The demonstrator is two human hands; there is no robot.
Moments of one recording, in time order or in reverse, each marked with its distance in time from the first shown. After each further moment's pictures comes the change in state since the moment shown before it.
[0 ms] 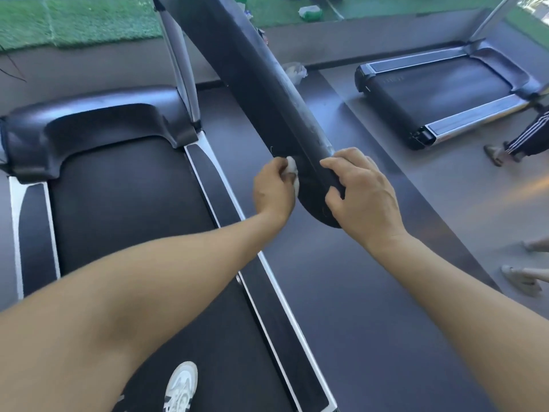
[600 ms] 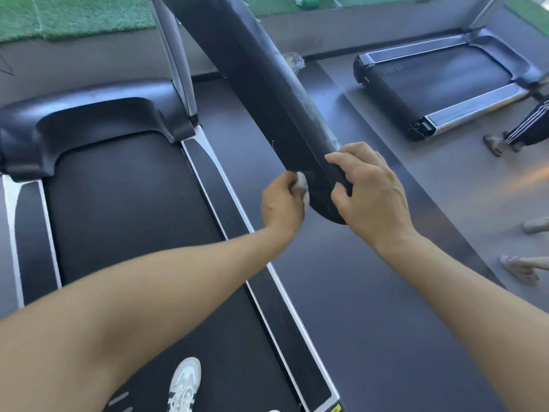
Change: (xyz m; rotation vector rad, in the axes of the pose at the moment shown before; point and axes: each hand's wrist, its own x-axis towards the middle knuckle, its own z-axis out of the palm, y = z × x) left_hand -0.020 -0.013 0.005 -0.003 -0.119 -0.018; right_hand -0.001 -0.001 0.002 0.011 0.009 0.027
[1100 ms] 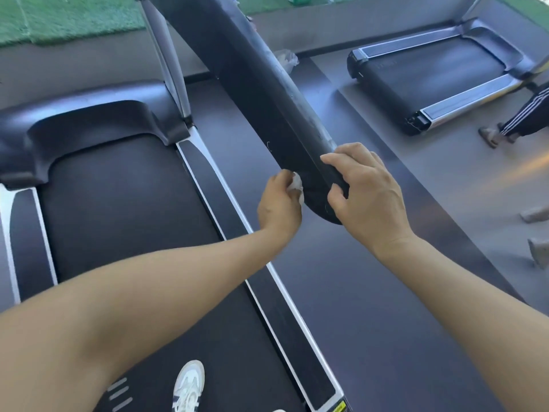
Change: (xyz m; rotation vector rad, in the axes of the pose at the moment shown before) left_hand 0.006 -0.011 0.004 0.153 -0.054 0.066; right_hand -0.002 0.000 0.002 0.002 0.023 0.010
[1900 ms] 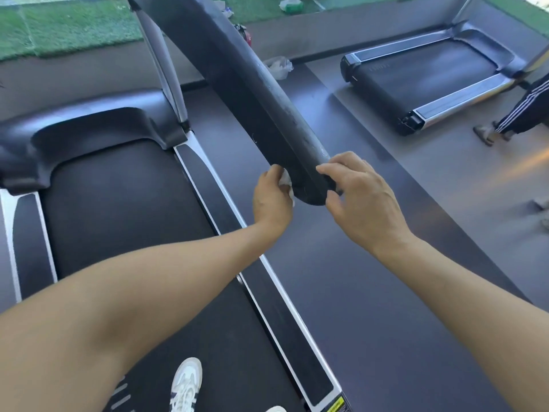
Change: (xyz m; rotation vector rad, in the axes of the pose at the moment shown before) left_hand -0.031 0.019 0.007 -0.125 0.007 -0.002; right_hand -0.038 0.017 -0.022 0.028 -0.095 -0.009
